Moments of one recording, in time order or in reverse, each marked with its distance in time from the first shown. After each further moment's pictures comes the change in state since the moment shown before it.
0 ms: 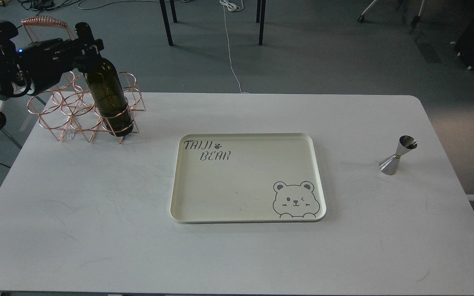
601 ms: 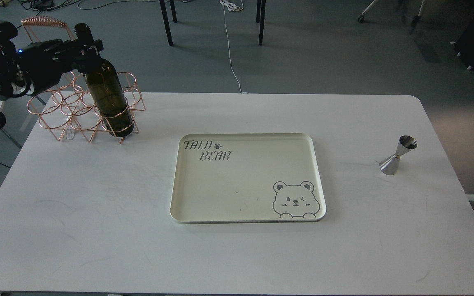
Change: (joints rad) left arm -0.001 0.000 0.000 0.002 -0.002 0.001 0.001; right arm 0.000 0.003 -0.001 0.000 0.000 -0.001 0.000
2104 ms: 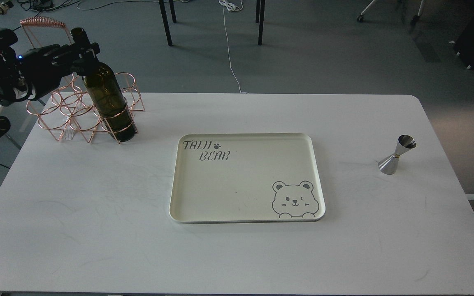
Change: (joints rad) left arm -0.001 -0.022 0.056 0.061 -0.067 0.050 0.004; right arm 0.000 0.002 -0.001 0.000 0.000 -0.003 0.000
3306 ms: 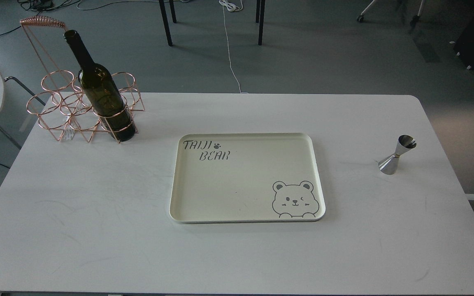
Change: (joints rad) left arm -0.110 0.082 -0.028 0.133 -1.185 -0.012 -0.012; right arm -0.006 -0.010 0.013 -0.053 0.005 -0.006 0.000
